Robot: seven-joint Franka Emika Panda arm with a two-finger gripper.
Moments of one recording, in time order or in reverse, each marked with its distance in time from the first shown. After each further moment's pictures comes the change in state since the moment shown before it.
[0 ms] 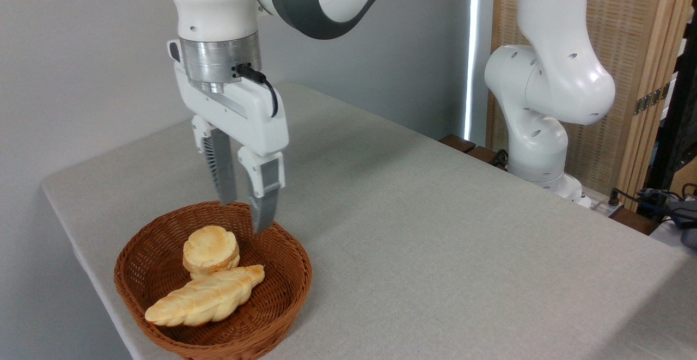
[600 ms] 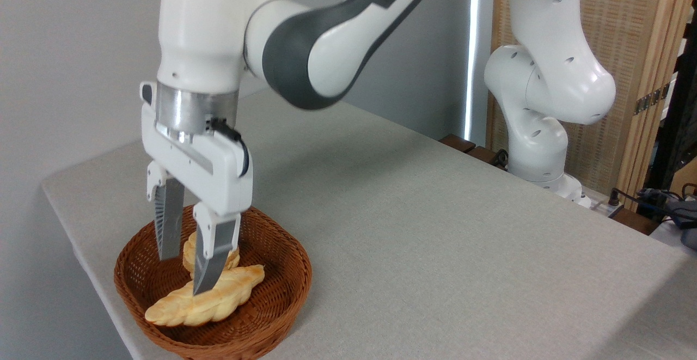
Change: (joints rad) arm 0.021 0.136 0.010 0.000 0.000 0.365 0.000
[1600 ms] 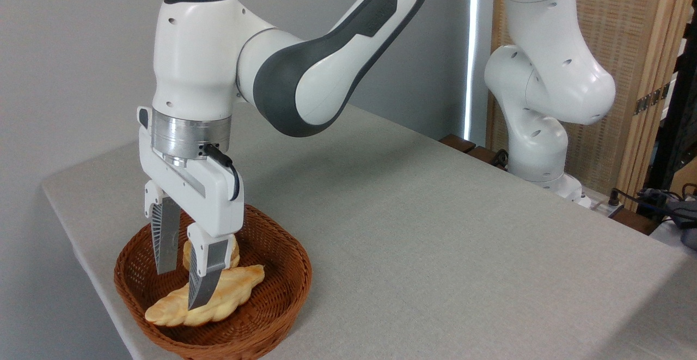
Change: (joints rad) arm -0.011 0.051 -0.009 0.000 0.000 0.040 0.000
